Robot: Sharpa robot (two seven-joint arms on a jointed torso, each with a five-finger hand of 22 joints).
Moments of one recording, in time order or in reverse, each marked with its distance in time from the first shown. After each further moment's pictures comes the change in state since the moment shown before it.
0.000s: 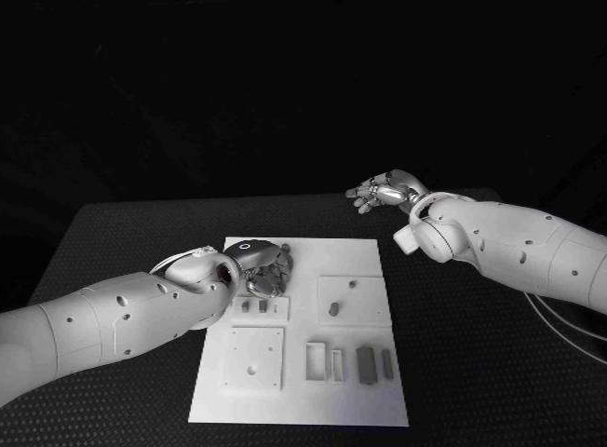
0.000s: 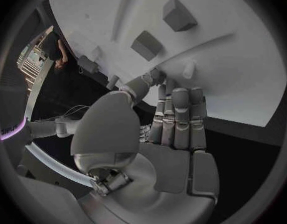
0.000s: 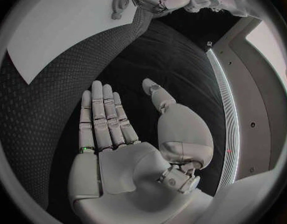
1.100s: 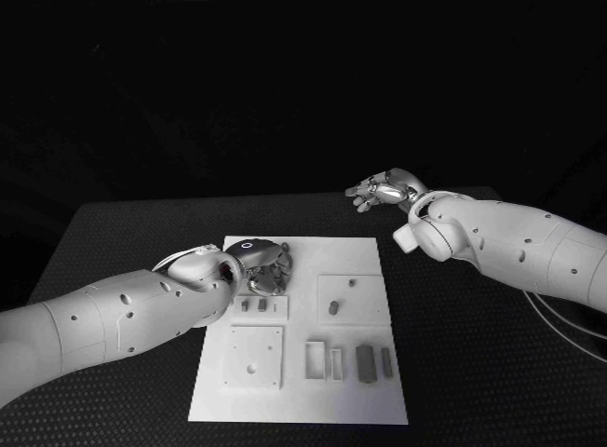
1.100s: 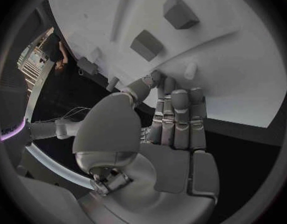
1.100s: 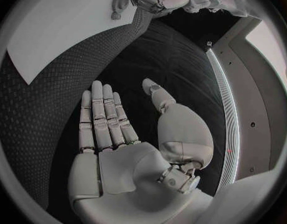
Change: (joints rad) left arm -0.001 0.016 0.002 -0.016 -0.012 0.019 0.003; left_hand -0.006 0.072 0.000 0.000 0.004 0.058 -0.015 0.020 -0.013 0.046 -0.018 0.026 0.011 0.009 -0.020 0.029 -0.001 0.000 0.000 0.000 0.020 0.000; right arm 0.000 -0.001 0.000 0.002 0.000 0.000 0.000; right_hand 0.000 0.000 0.000 0.000 0.000 0.000 0.000 0.000 -0.001 0.000 0.000 0.000 0.000 0.000 0.000 0.000 -0.001 0.000 0.000 0.000 -0.004 0.002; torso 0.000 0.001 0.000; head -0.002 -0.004
